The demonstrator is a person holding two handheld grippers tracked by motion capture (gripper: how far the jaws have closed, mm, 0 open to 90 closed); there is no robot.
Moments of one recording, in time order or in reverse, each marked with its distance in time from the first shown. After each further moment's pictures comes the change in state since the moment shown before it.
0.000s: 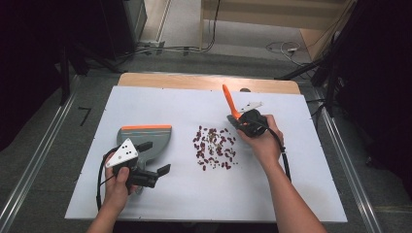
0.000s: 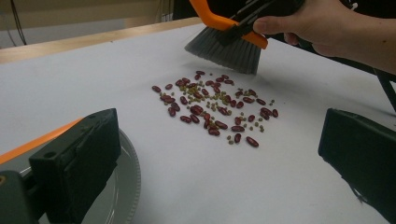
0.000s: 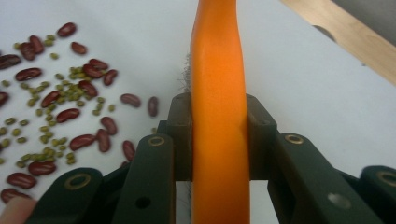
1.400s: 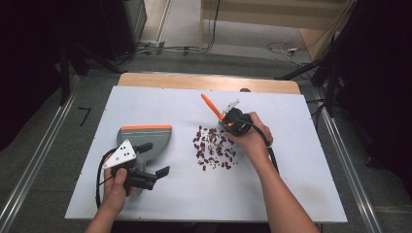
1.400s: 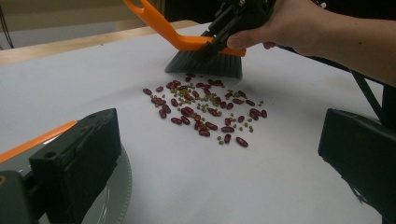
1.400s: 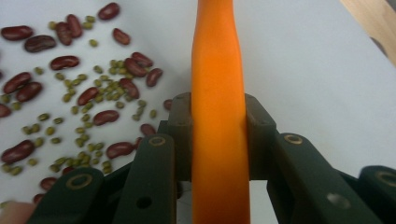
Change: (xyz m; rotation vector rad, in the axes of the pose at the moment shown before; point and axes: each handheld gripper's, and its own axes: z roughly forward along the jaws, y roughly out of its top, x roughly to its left) left arm 0.000 0.000 -0.006 -0.015 -0.037 0.003; right arm 0.029 0.027 0.018 0.125 0.044 -0.134
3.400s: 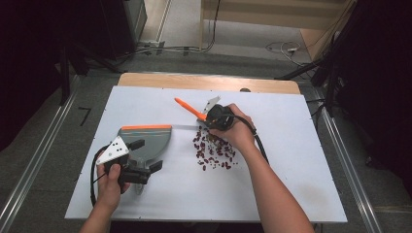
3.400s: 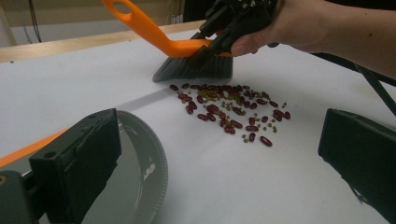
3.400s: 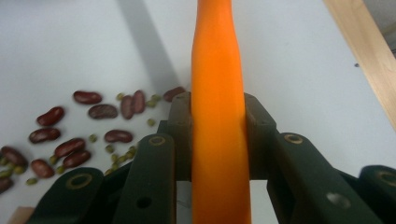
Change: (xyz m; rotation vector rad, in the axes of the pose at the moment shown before) left arm 0.014 -0.001 -0.008 0.011 0.065 -0.032; right arm 0.016 0.043 0.022 -0.126 0.128 -0.306
